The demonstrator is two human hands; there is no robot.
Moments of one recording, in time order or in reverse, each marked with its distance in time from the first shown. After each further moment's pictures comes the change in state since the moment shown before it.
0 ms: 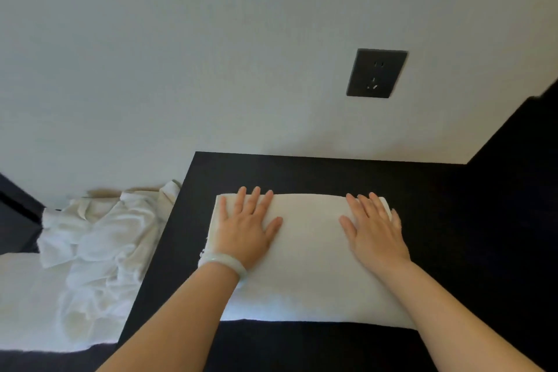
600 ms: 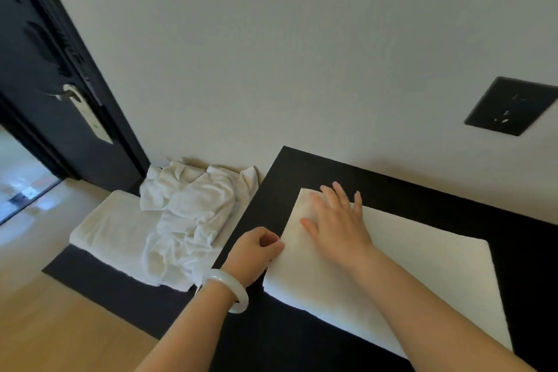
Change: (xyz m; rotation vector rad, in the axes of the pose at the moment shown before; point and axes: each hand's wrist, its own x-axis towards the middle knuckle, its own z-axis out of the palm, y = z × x) left_hand -0.099 -0.077 -0.027 -1.058 -0.088 -0.523; right_hand 0.016 -0.195 -0.001 -0.091 -0.023 -0.532
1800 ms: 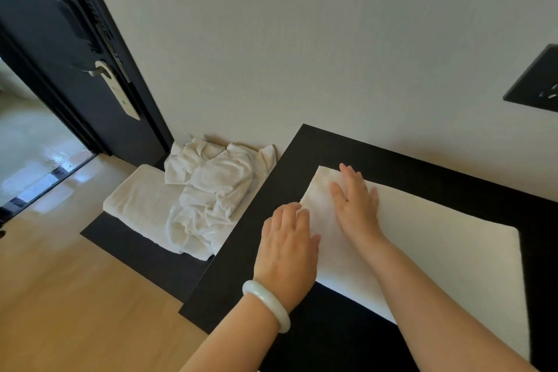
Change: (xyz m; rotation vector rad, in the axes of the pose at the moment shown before) left_hand -0.059 0.018 0.048 0.726 0.410 0.400; right_hand -0.017 -0.010 -0.004 0.579 0.103 0.214
